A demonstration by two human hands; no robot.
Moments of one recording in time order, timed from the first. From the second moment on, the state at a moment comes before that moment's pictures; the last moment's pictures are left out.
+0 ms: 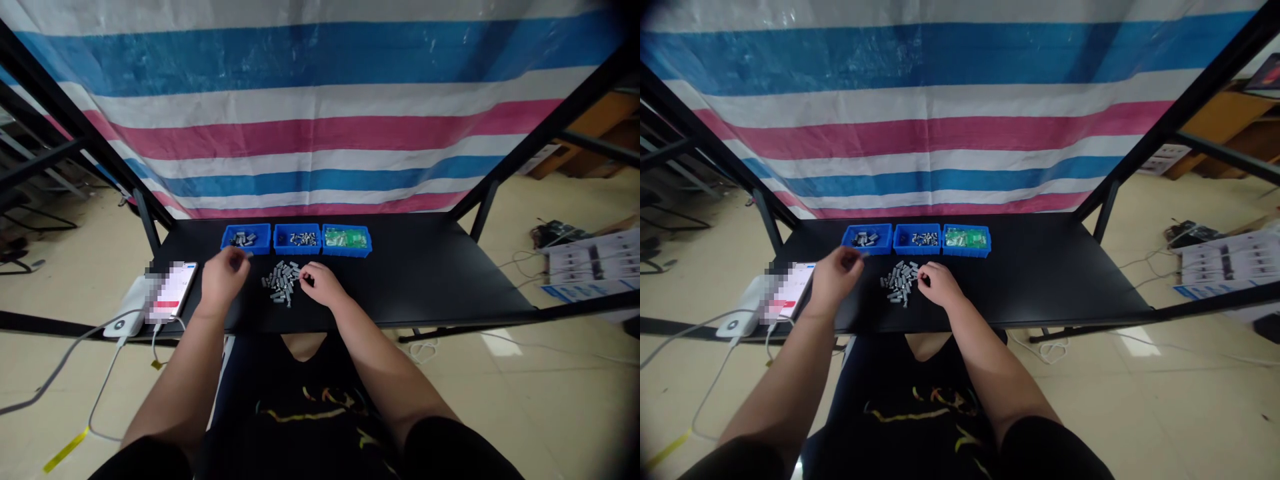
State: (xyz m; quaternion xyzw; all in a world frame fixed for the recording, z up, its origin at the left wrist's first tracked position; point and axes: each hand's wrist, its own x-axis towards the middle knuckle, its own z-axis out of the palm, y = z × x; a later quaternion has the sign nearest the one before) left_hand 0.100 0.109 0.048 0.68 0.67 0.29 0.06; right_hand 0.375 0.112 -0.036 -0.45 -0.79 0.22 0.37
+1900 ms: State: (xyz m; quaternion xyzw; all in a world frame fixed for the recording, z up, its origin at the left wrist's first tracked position) left_hand 0.108 0.094 0.035 0.77 0.63 0.02 0.14; right_hand 0.380 0.111 -0.034 -0.44 -0.75 0.28 0.40
